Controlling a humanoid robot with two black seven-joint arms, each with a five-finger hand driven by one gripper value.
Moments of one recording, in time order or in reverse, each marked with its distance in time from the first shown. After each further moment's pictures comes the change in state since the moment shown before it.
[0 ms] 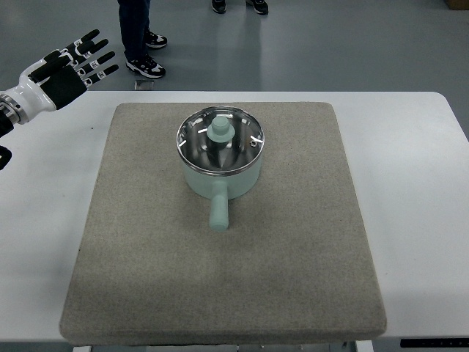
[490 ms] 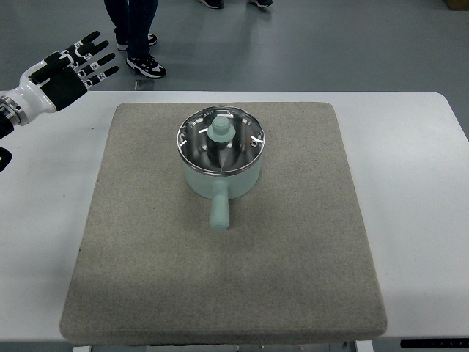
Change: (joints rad) left arm 0.009 -0.003 -0.001 -0.005 0.001 -0.002 0.000; right arm 0.000 0.000 0.000 0.000 0.000 0.000 0.000
